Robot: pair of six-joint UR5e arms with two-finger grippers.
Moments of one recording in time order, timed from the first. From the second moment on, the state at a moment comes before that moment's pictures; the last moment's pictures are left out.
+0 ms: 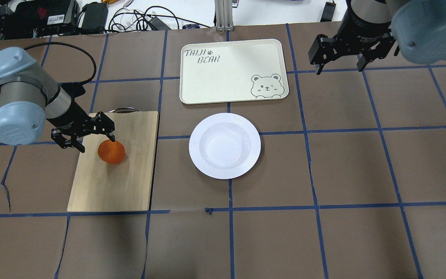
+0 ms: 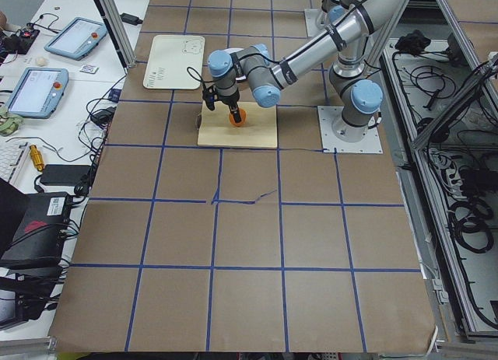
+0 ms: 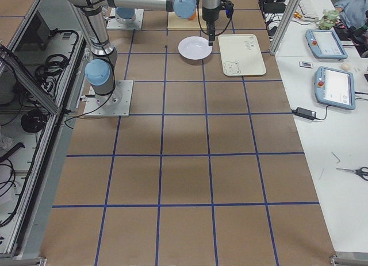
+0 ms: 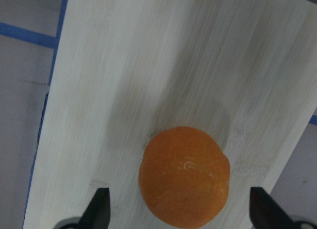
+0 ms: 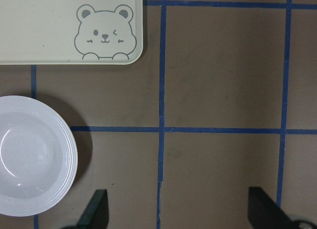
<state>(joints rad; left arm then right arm) -1.26 -1.80 -1.94 -1.16 1.47 0.01 1.55 -1.48 1.55 -1.73 -1.58 -0.04</state>
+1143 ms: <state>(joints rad) -1.26 -1.89 -1.94 -1.14 1.47 0.01 1.55 -1.49 1.57 -1.74 -1.58 -0.04</state>
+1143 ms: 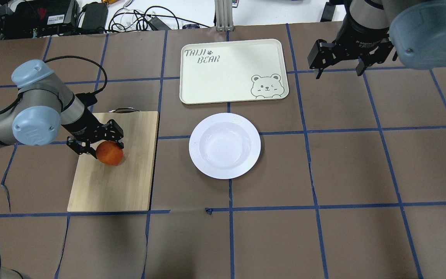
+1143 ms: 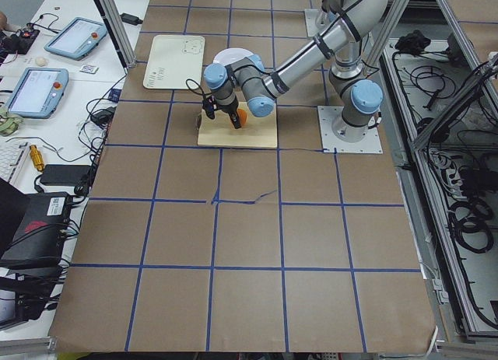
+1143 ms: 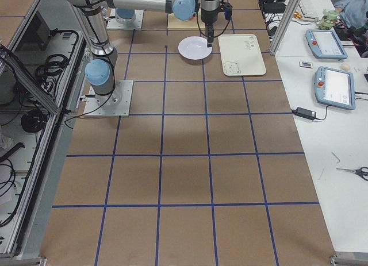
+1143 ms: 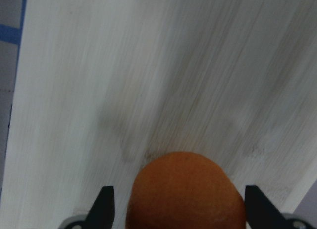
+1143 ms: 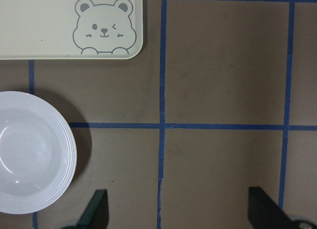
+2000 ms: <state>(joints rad) -1.40 -1.88 -1.74 -1.12 1.44 -0.21 1.55 -1.49 1.58 -1.74 -1.58 -0.04</state>
